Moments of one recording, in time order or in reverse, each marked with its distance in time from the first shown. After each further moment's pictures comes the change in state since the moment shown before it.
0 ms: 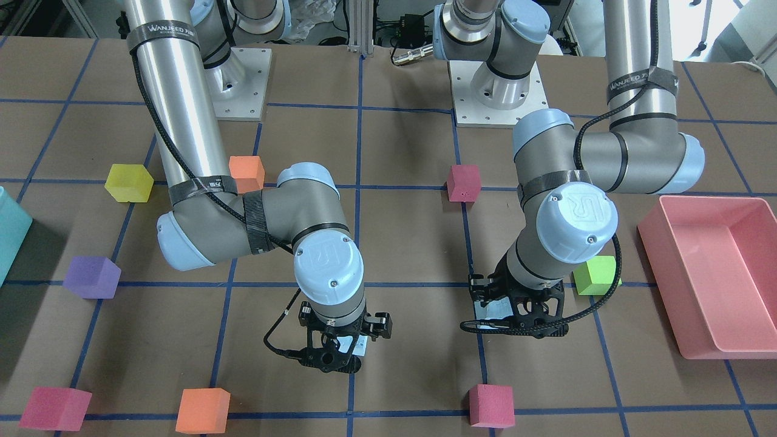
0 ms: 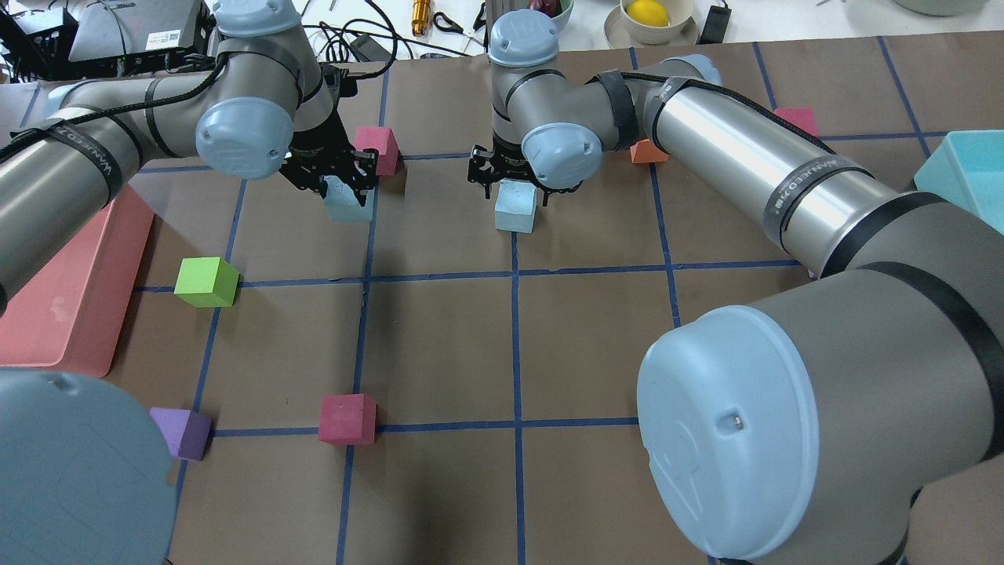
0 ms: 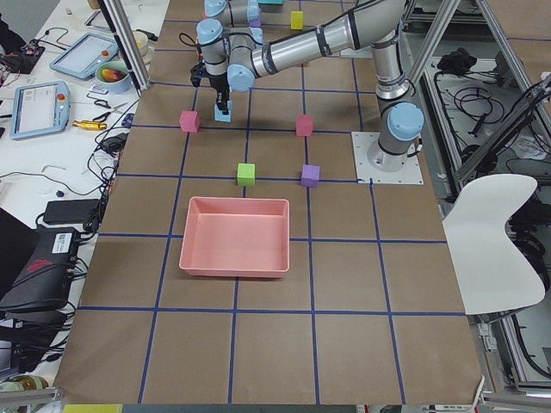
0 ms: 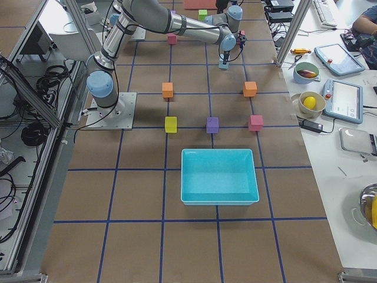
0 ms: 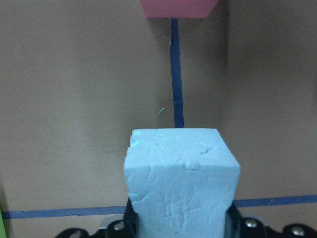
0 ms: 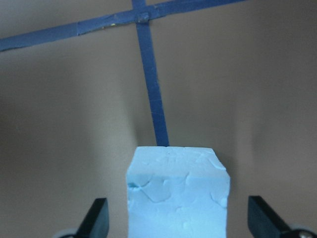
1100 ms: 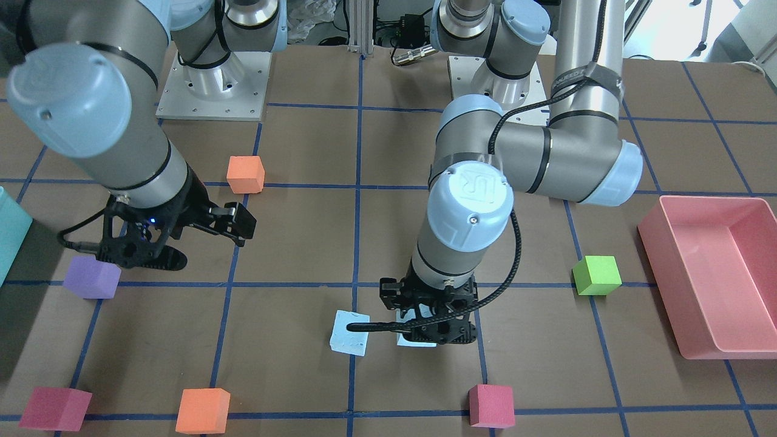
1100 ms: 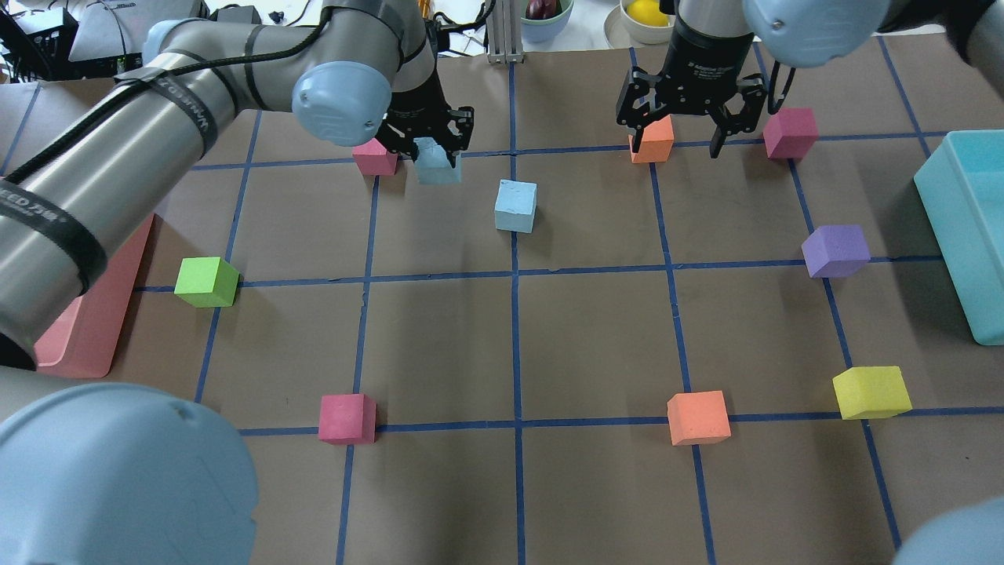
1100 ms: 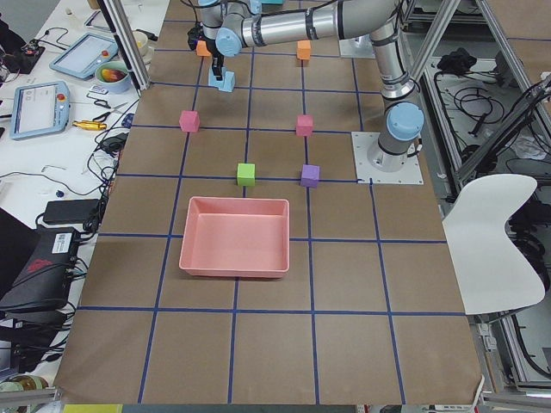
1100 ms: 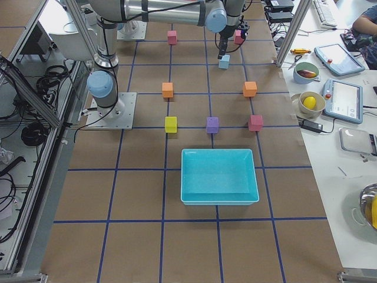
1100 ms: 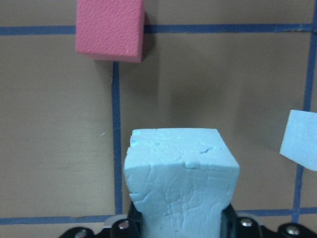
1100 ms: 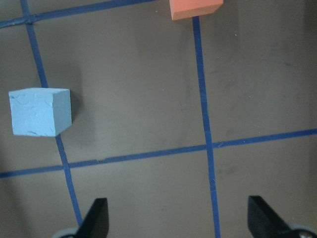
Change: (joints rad) left arm -0.215 -0.098 0.214 -0.022 -0.050 -0.218; right arm -0.261 -0.457 0.120 0.459 -0.017 -0.313
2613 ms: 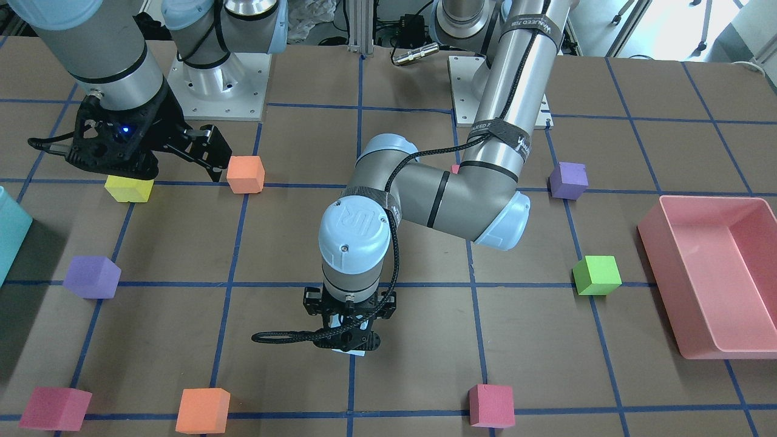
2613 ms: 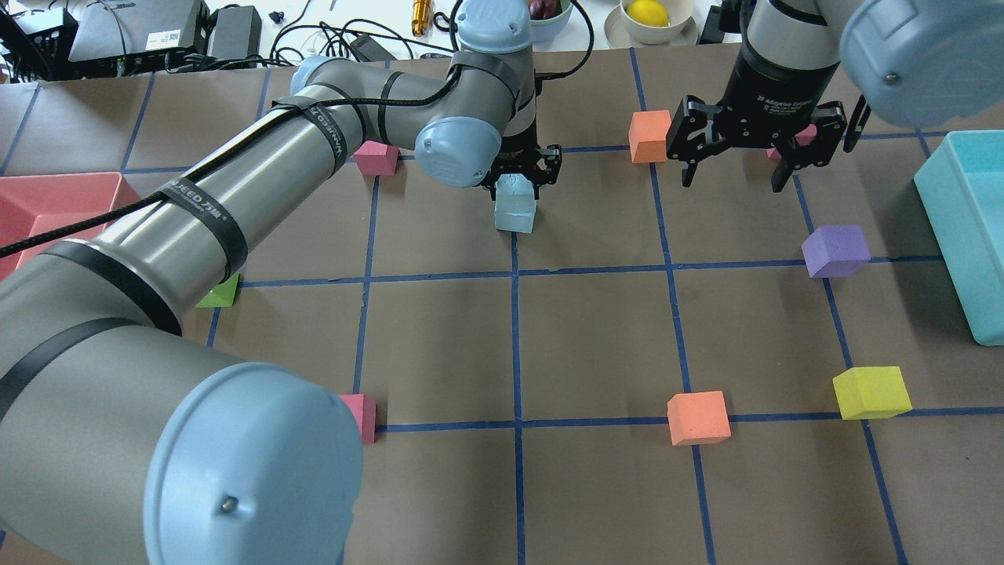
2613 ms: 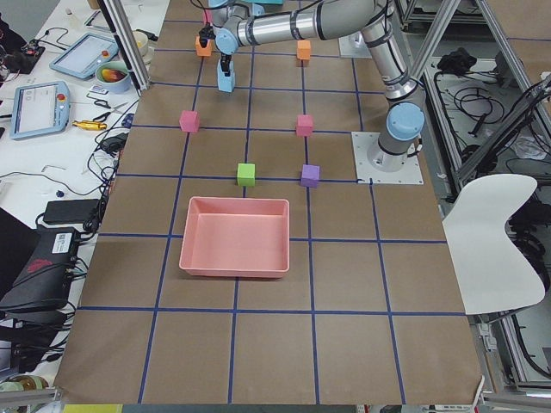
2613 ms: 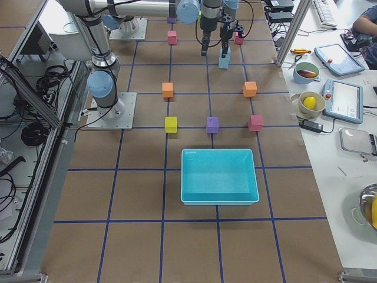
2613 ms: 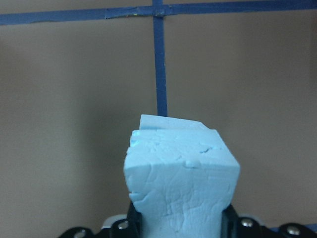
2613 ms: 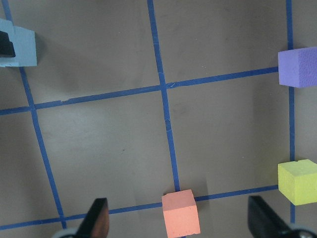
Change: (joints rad) left arm -0.125 -0.132 0.048 0.073 -0.001 -0.111; right arm -0.034 -0.198 0.147 0.018 -0.047 -0.013
